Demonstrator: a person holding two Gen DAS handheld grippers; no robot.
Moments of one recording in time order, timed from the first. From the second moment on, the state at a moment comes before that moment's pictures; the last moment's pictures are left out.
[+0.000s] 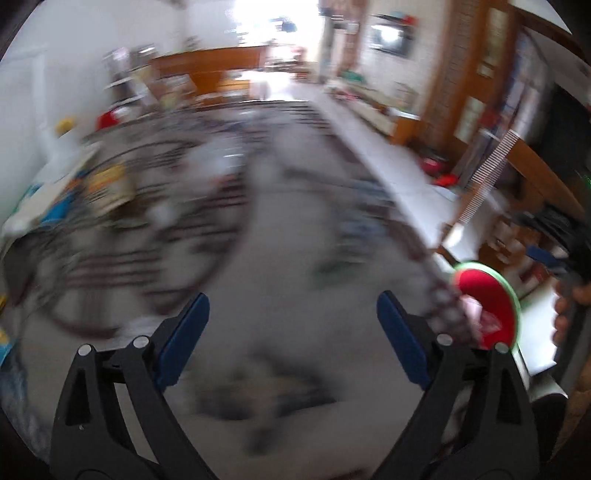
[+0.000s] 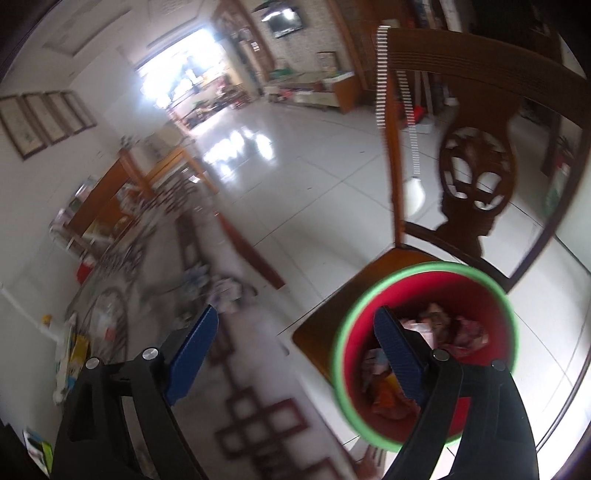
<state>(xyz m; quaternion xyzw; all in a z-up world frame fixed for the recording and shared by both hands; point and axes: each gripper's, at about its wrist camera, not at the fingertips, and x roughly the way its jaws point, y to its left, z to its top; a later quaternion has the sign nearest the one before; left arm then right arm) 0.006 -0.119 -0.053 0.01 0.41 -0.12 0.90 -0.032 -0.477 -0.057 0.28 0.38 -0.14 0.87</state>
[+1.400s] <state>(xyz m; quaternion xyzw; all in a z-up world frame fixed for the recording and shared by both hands) 0.016 0.034 -0.062 -0.19 0.44 -0.15 0.87 0.184 -0.168 -0.074 0.16 0.48 0.03 0.86</state>
